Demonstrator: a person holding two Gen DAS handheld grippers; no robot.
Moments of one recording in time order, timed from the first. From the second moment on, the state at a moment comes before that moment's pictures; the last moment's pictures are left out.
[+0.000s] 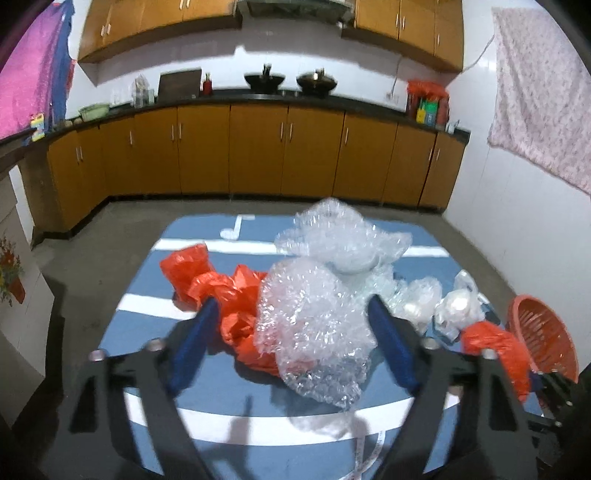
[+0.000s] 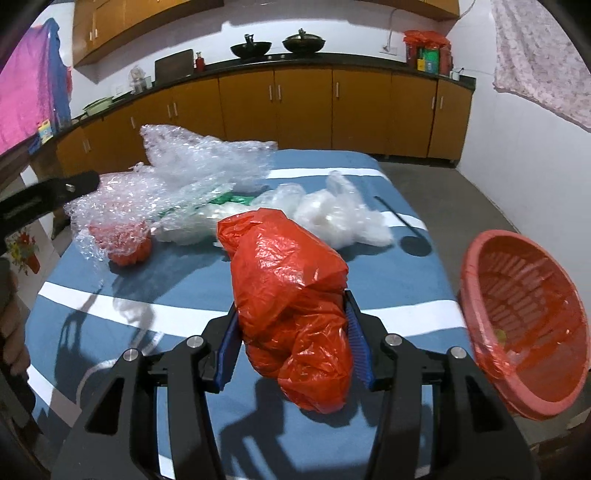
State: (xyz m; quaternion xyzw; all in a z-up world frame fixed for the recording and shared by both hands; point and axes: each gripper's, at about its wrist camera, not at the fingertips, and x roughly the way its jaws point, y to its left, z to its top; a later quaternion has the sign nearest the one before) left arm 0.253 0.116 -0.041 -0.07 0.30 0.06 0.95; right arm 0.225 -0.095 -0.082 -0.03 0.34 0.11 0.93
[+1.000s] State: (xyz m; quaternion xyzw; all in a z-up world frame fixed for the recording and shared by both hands) left arm 0.156 0.113 -0.004 -0.09 0.25 0.01 0.96; right arm 0.175 -0.127 -0.046 -0.02 0.30 0.09 0.95
